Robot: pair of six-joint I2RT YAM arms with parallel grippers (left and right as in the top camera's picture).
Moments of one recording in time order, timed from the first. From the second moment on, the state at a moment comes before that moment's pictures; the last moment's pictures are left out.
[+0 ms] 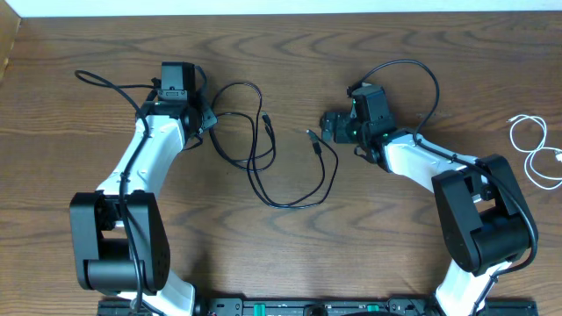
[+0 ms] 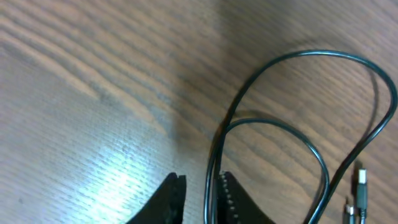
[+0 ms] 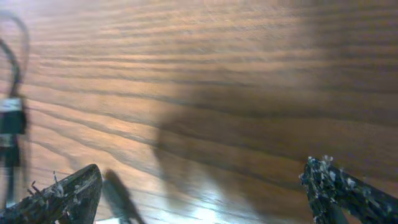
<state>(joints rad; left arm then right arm) -0.03 1.76 1.19 -0.55 -0.09 -0.51 0.37 1.92 1.02 0.06 -0.10 0.43</state>
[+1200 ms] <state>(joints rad) 0.08 1.80 1.17 -0.59 -0.13 -0.60 0.38 1.92 1.13 -0.16 -0.19 0.43</state>
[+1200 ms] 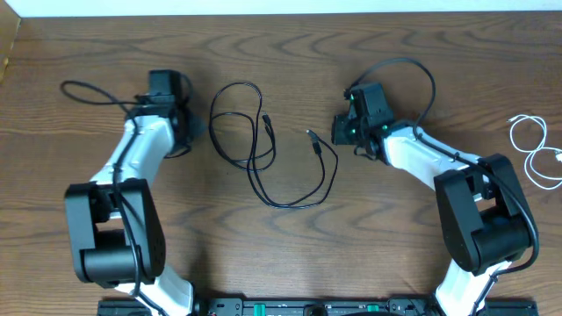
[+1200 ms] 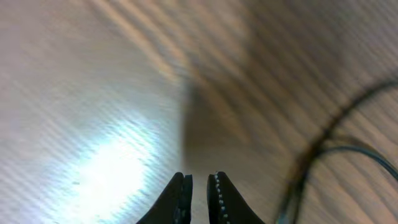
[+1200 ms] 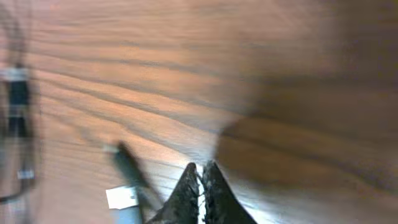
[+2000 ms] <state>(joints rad) 0.24 1.80 1.17 -0.62 0.00 -0.62 0.72 2.00 1.30 -0.11 -0.24 0.39</state>
